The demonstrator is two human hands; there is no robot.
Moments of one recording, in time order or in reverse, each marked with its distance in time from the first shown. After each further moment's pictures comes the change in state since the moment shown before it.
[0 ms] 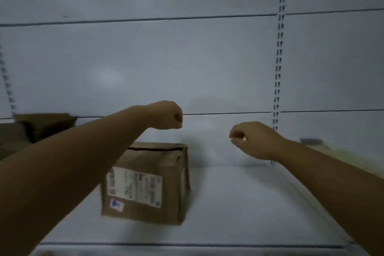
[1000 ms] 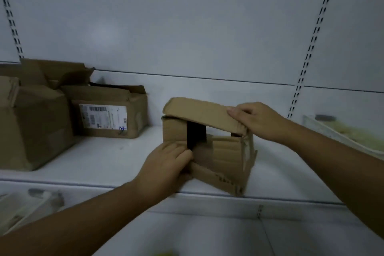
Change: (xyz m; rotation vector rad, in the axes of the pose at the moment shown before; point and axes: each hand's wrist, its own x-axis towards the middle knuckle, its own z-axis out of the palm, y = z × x) left_hand -0.174 0.000 0.151 -0.121 0.467 0.266; right_hand -0.010 -0.093 0.032 0.300 -0.044 0.035
